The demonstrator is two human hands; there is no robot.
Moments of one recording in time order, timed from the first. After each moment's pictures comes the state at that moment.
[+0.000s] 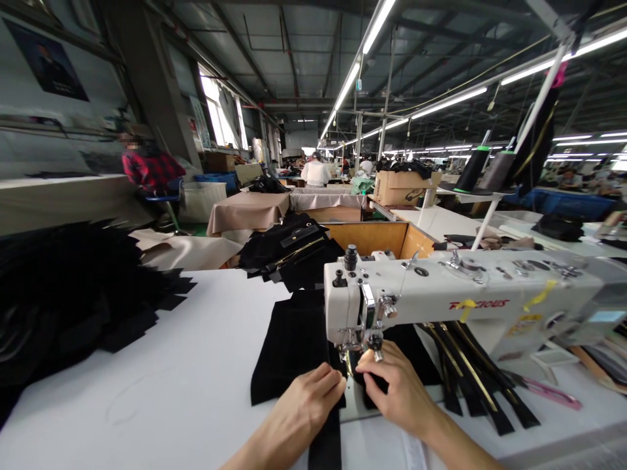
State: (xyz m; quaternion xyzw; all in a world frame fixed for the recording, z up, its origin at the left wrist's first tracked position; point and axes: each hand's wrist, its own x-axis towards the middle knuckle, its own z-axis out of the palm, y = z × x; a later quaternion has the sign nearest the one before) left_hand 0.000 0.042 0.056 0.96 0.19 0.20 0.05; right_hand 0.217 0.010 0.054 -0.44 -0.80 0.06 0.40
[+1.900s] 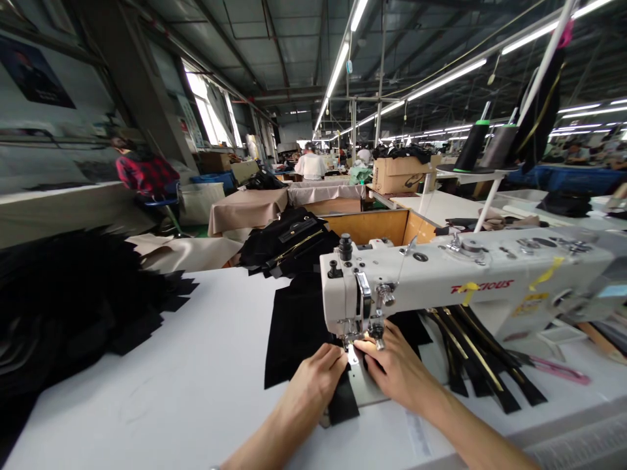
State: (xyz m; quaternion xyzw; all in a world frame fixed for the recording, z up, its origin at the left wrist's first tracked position) left_hand 0.009 0.052 0.052 0.95 0.23 0.20 0.03; right_hand 0.221 0.018 0.048 -0.47 -0.83 -0.01 0.31
